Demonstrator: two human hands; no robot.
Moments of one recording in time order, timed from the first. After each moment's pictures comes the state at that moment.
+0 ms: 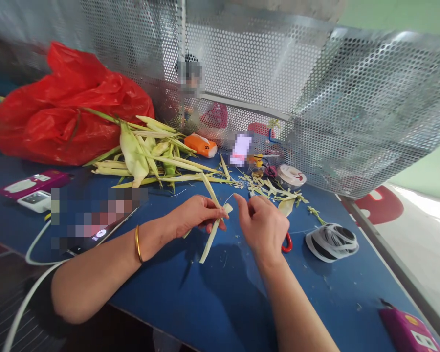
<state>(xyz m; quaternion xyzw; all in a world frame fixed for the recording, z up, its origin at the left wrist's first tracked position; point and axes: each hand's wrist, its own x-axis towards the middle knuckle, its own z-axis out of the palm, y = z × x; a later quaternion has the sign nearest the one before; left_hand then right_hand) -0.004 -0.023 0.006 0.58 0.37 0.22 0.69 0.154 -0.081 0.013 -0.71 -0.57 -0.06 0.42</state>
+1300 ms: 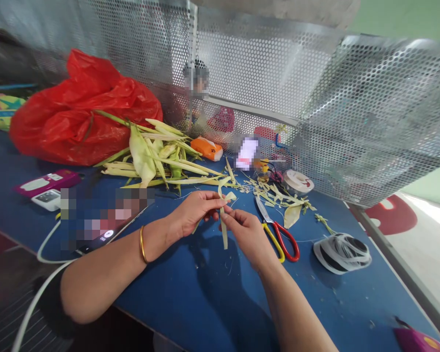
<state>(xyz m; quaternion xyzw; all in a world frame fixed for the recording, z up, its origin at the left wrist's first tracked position) -0.006 -0.014 0.005 0.48 0.37 0.36 0.71 0.135 -0.081 0.005 -0.60 -0.54 0.44 0.40</state>
